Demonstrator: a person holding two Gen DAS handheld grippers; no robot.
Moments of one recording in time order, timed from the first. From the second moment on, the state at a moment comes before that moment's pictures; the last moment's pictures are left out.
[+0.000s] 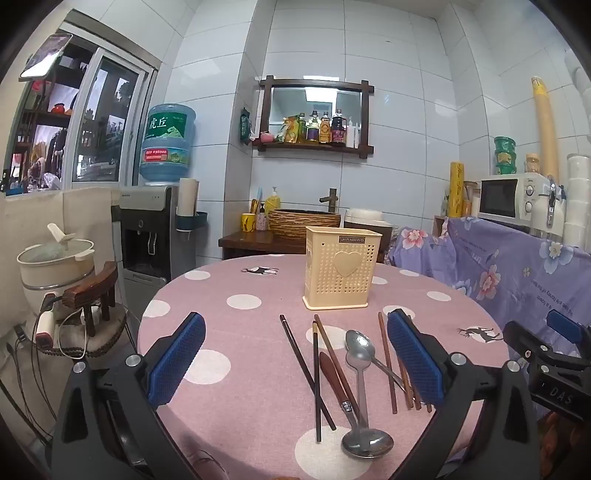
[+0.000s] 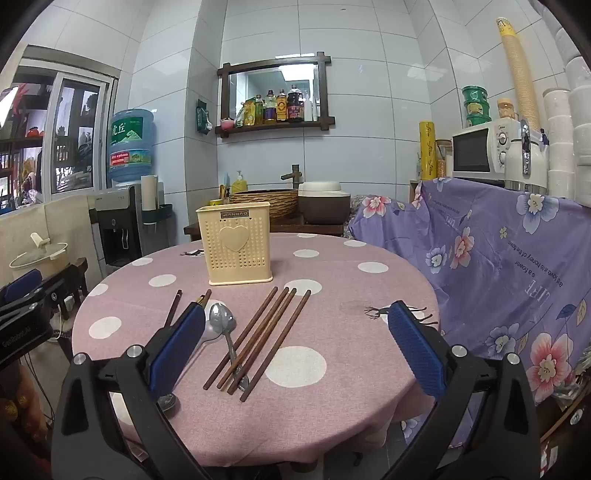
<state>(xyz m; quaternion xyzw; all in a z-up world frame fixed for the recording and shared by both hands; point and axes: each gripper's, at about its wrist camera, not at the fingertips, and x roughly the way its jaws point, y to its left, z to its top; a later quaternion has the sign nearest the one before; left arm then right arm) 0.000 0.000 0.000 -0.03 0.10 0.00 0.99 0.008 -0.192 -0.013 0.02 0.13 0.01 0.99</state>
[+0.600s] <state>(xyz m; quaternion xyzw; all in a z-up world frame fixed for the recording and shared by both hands) 0.001 0.000 0.000 -0.03 0.10 0.00 0.99 0.008 -0.192 -0.014 0.02 0.13 0.01 0.99</state>
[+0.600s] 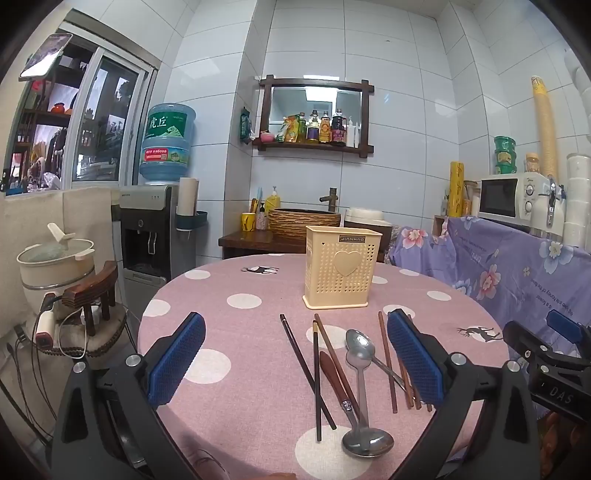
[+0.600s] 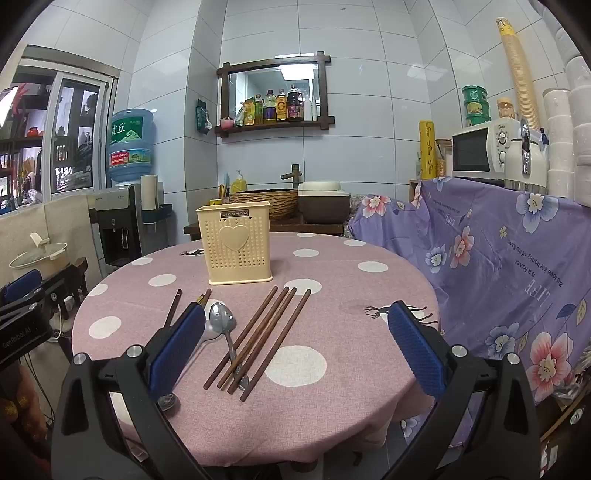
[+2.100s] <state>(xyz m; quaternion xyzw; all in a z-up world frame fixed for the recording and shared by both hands) 0.003 -0.003 -0.017 -0.03 0.11 0.00 0.99 0.009 -0.192 -0.014 0.02 0.13 0.01 0.99</state>
